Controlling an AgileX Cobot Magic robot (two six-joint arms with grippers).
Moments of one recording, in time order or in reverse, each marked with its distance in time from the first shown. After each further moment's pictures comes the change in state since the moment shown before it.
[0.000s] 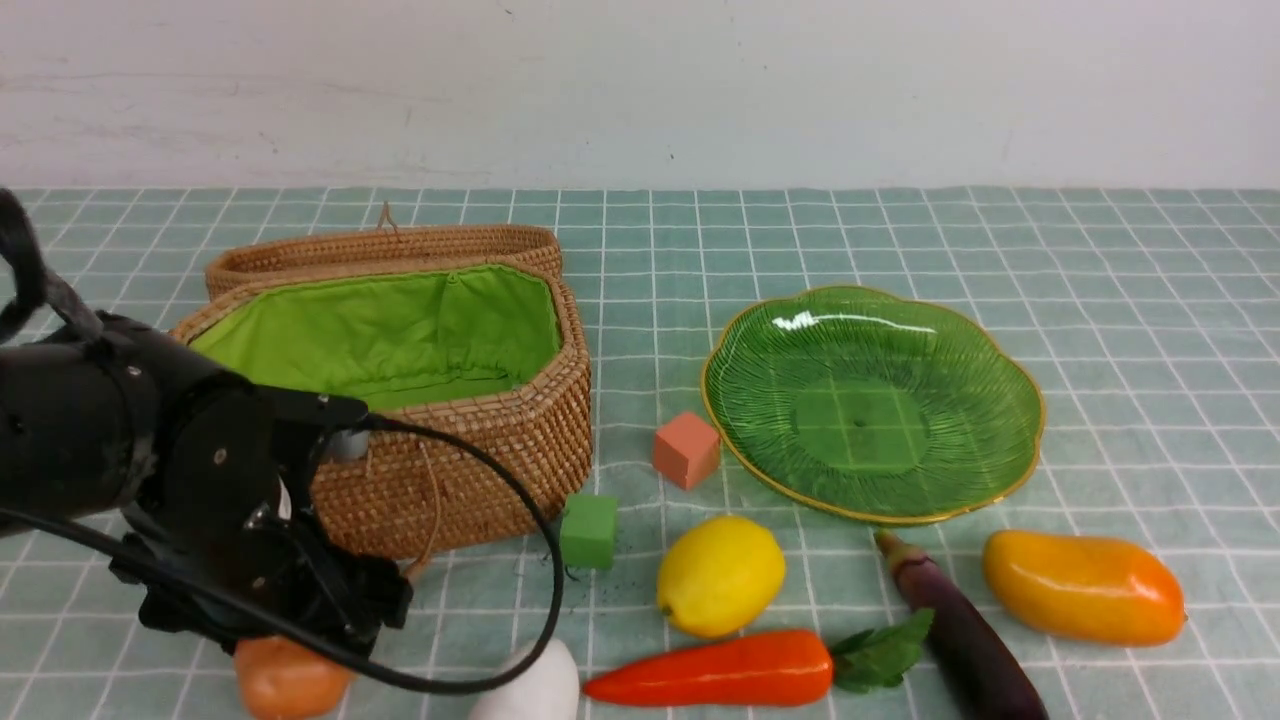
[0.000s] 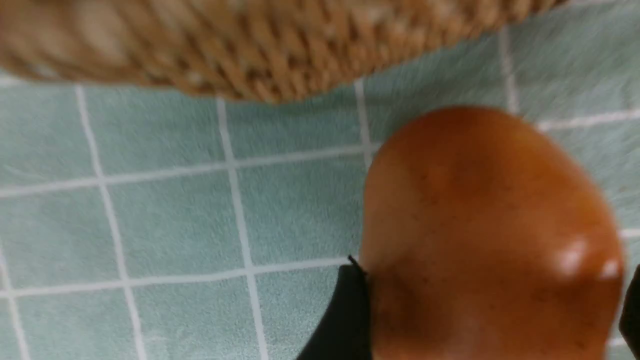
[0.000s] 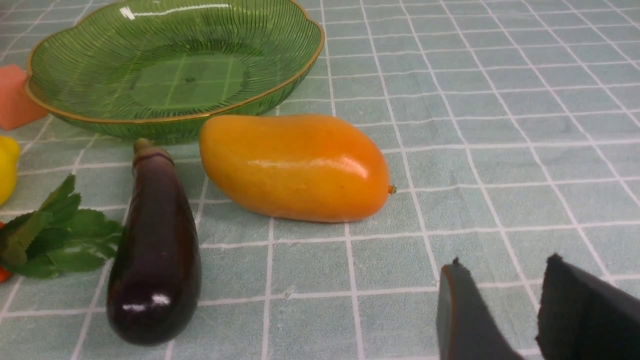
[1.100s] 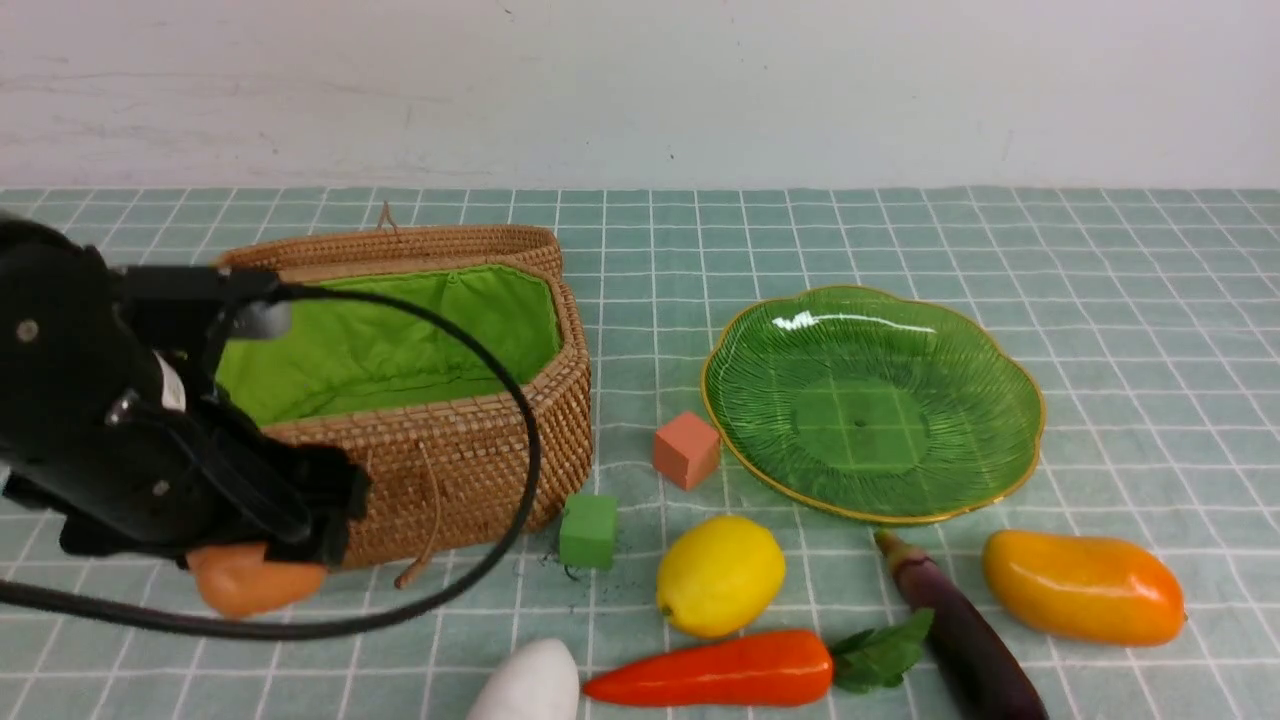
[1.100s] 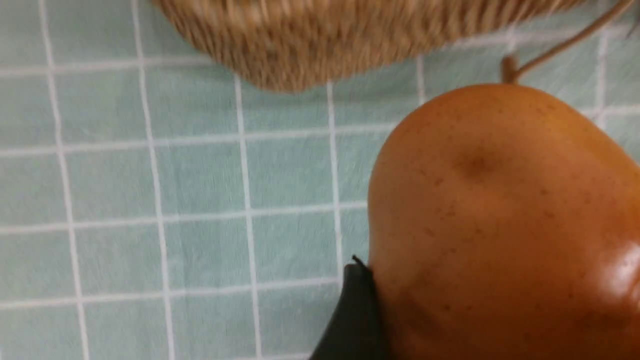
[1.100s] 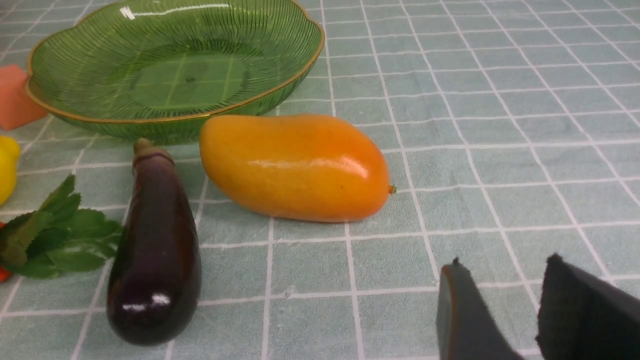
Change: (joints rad) right arm 0.000 0.000 0.000 0.000 0.000 0.000; left arm 0.000 -0.266 -0.127 -0.080 0.195 -0.018
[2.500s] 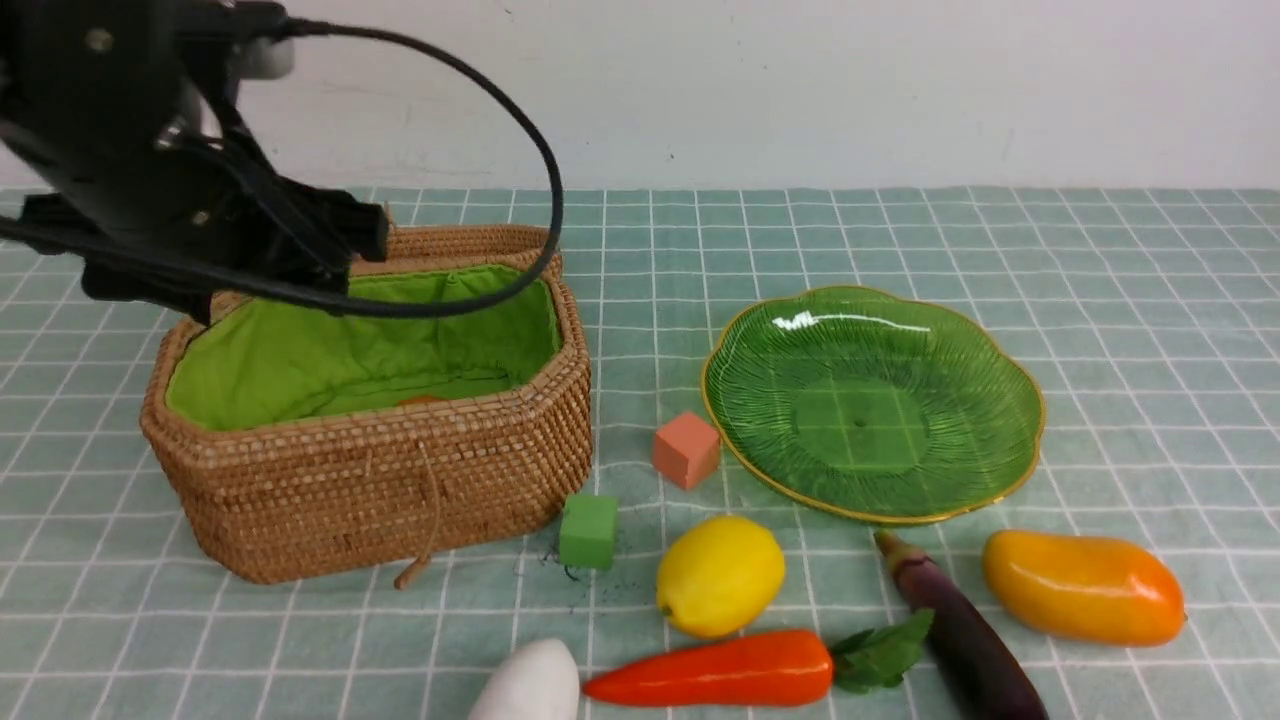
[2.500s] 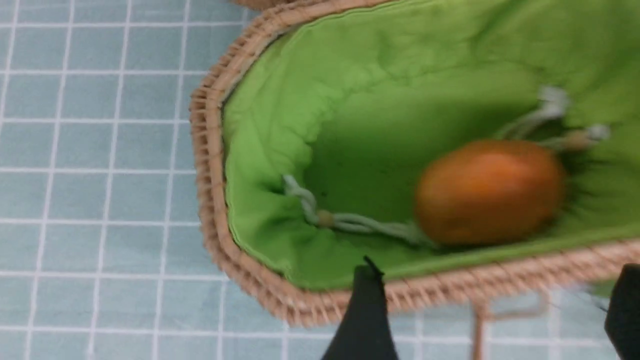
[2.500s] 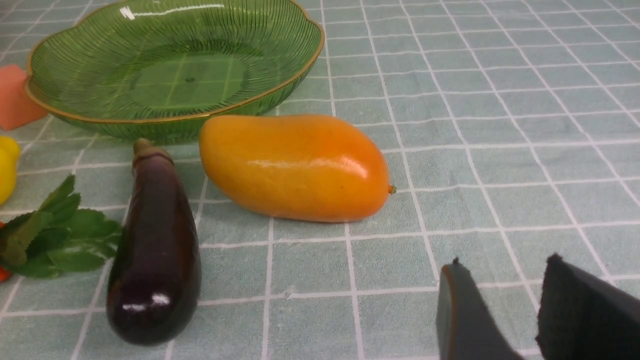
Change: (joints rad) right arm 0.000 0.000 0.000 0.000 0.000 0.000; left arm 0.000 0.114 -0.382 0.130 0.098 -0.055
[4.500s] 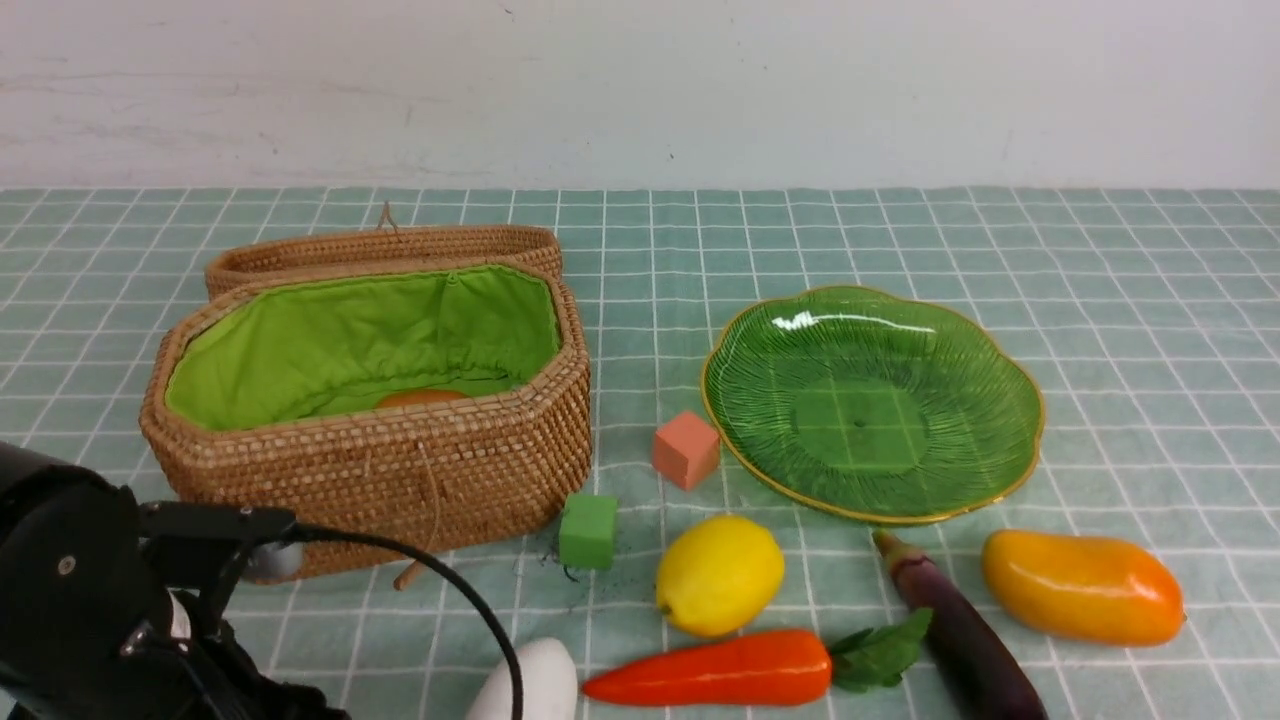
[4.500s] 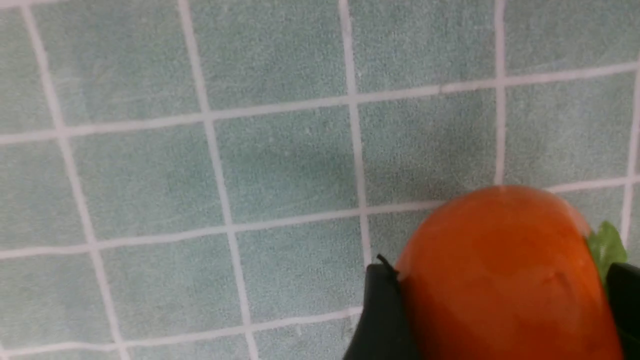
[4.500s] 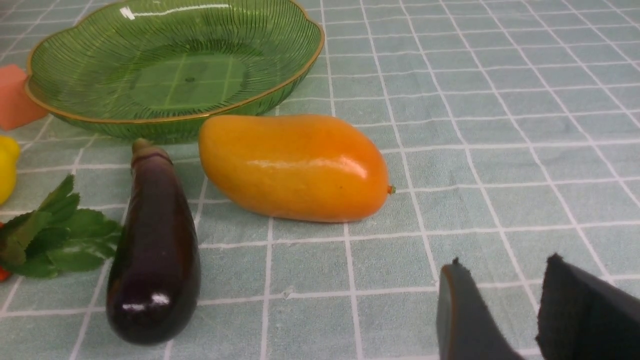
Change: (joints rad) right arm 0.000 0.000 0.000 0.000 -0.001 0.000; left arm -0.001 -0.112 0.712 -0.250 -0.186 0.173
